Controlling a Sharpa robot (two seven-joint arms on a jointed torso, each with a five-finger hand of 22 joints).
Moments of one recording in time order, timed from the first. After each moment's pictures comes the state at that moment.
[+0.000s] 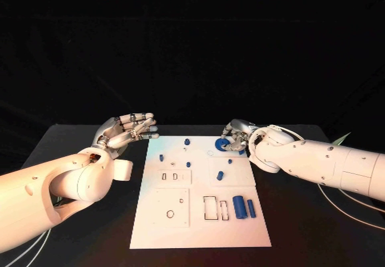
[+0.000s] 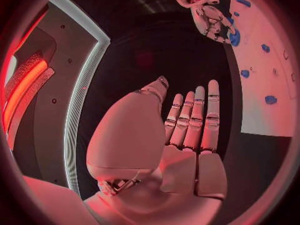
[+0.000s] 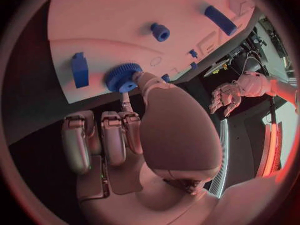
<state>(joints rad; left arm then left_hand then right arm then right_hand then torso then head) 1.23 -0.89 -0.02 1.61 -0.01 -0.39 0.45 1.52 -0.15 0.30 0.26 0.06 0.77 0.20 0.25 0.20 0.94 0.20 0.08 0.07 0.91 0.15 0.26 0.25 0.17 0.89 0.25 0.41 0.18 1.30 -0.70 -0.15 1.24 -1.26 -0.39 -0.23 1.45 -0.21 0.37 0.25 0.36 0.92 0.15 0.28 0.36 1.47 0.07 1.55 1.31 1.46 0.00 1.57 1.31 0.01 1.46 0.11 1.57 1.31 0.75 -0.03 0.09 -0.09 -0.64</state>
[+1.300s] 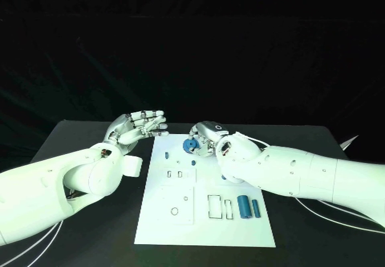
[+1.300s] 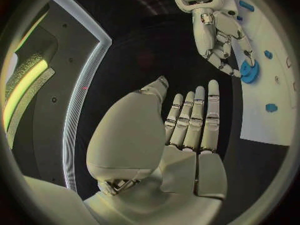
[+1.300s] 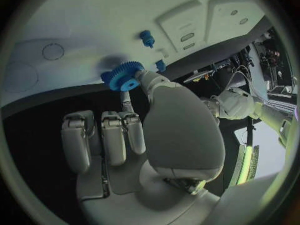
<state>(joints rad) 1.23 -0.88 -0.02 1.61 -0.01 -0.38 0.45 1.52 -0.15 0.30 0.26 0.06 0.77 0.20 0.25 0.20 0.94 0.20 0.08 0.07 0.91 0.15 0.26 0.25 0.17 0.89 0.25 0.41 0.18 1.27 -0.48 -0.14 1.25 -1.50 -0.52 -0.28 1.40 -0.25 0.40 0.24 0.35 0.94 0.14 0.28 0.37 1.47 0.07 1.55 1.31 1.47 0.00 1.56 1.31 0.01 1.46 0.11 1.57 1.31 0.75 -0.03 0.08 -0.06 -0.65</state>
